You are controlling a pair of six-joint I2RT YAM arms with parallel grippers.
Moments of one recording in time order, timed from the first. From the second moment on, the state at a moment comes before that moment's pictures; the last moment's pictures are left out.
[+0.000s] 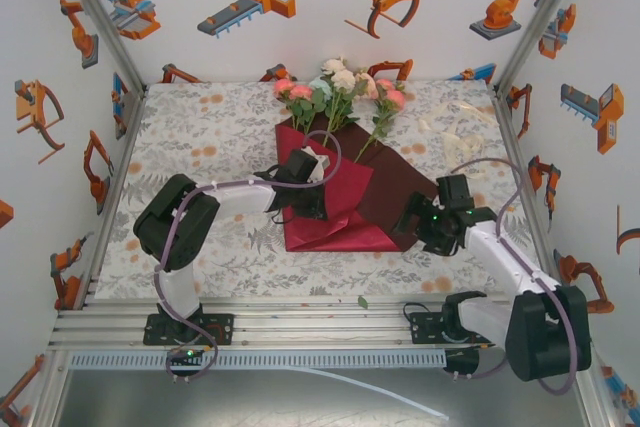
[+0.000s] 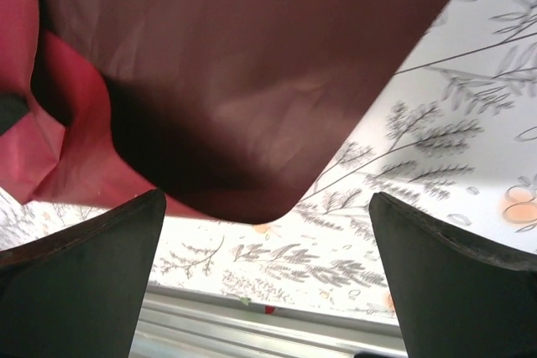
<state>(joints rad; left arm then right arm) -0.78 1.86 1.06 -0.12 0.24 -0.46 0.13 1.10 0.55 -0.54 -0.23 0.61</state>
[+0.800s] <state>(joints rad) -0.77 1.86 1.04 -0.05 0.26 -0.49 0.08 0.97 0.27 -0.15 -0.59 0.78</state>
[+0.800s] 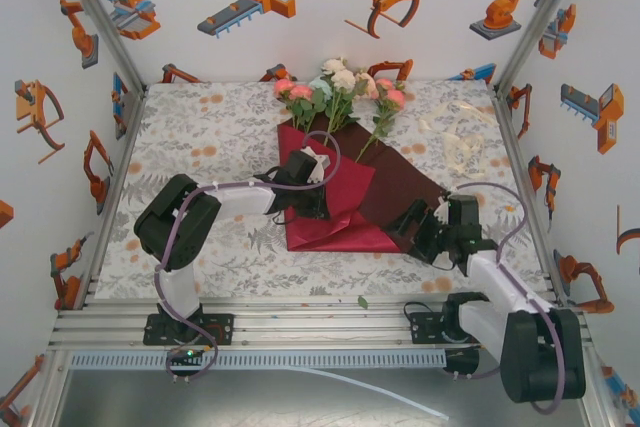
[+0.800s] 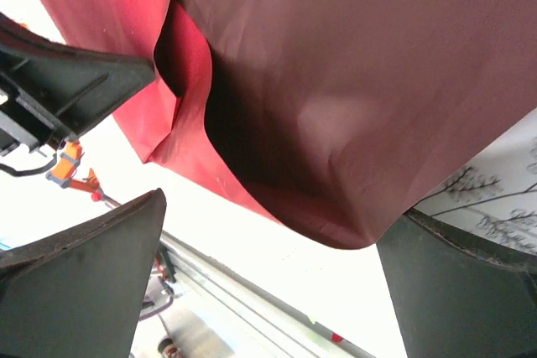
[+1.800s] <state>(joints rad) -0.75 1.88 1.02 0.03 0.29 -0.54 0.64 1.47 0.90 -0.63 0.12 0.60</state>
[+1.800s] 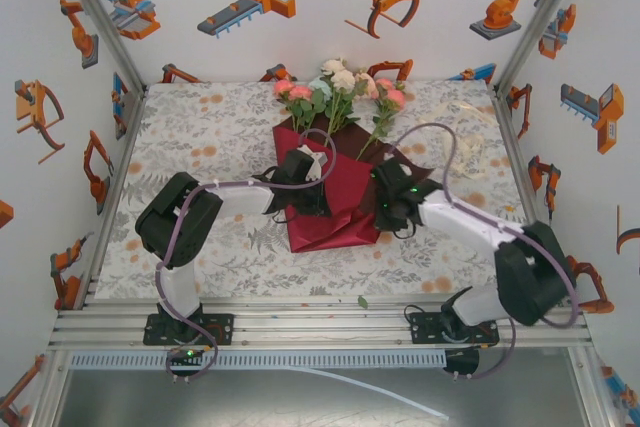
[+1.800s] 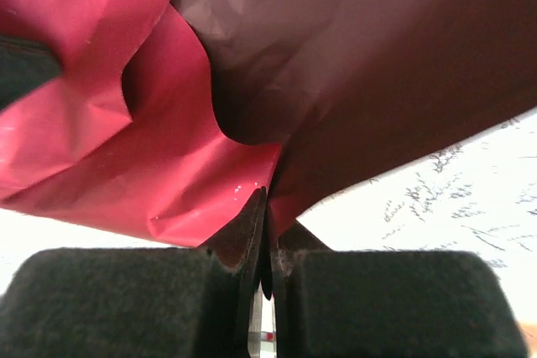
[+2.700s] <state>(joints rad) -0.75 1.89 1.02 0.05 0.32 -0.53 0.63 1.45 1.04 -0.59 0.04 0.45</state>
